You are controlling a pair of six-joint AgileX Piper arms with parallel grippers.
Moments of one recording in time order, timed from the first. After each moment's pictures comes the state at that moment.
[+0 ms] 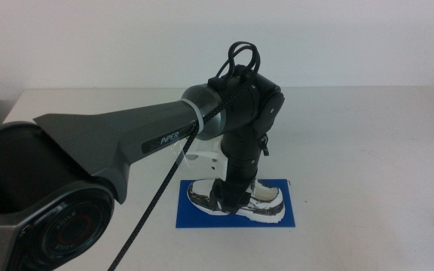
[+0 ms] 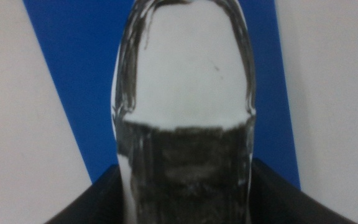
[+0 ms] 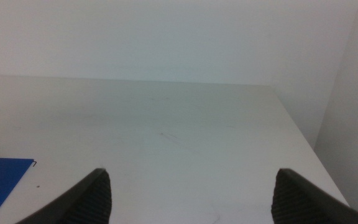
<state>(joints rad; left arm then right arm) -0.74 2.23 -1.84 0.08 1.22 -2.10 -0.03 -0.01 0.03 0.04 0.17 -0.06</state>
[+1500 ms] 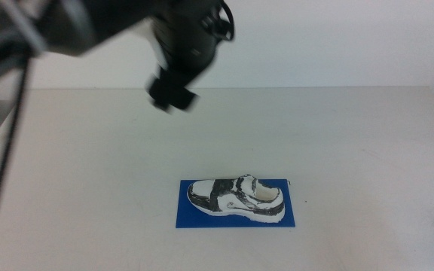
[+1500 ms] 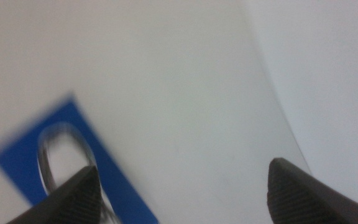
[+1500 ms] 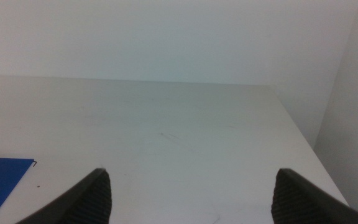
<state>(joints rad) -0.74 1.78 -1.84 0.39 1.24 -1.89 -0.03 -0.01 0.03 0.04 0.17 -0.06</state>
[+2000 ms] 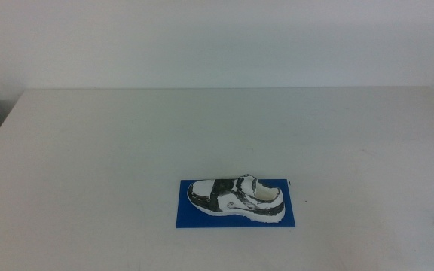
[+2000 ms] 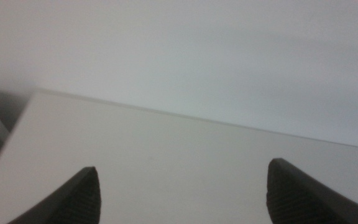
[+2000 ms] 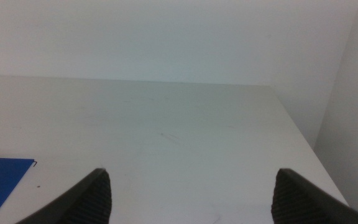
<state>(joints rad) -0.74 1.49 -1.84 0.71 1.25 -0.91 -0.03 -0.01 0.03 0.04 0.17 -0.06</state>
